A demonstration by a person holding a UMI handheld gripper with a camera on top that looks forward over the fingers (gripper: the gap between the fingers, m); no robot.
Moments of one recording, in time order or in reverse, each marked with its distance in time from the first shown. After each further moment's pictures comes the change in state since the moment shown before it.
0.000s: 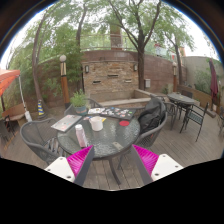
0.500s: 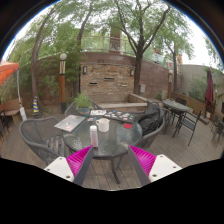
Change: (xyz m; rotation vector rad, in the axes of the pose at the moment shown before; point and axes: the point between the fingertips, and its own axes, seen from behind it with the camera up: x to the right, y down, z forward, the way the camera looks) arm -0.045 0.019 -0.036 0.037 0.090 -0.065
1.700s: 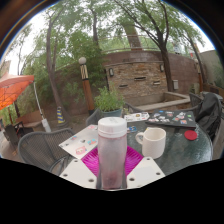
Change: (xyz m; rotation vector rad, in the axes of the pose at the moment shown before) arm -0.260 -0.043 0.398 0.054 -0.370 0.100
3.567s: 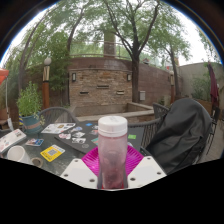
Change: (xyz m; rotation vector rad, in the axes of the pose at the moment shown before) arm 0.460 -0.030 0.102 0.091 0.369 -0.066
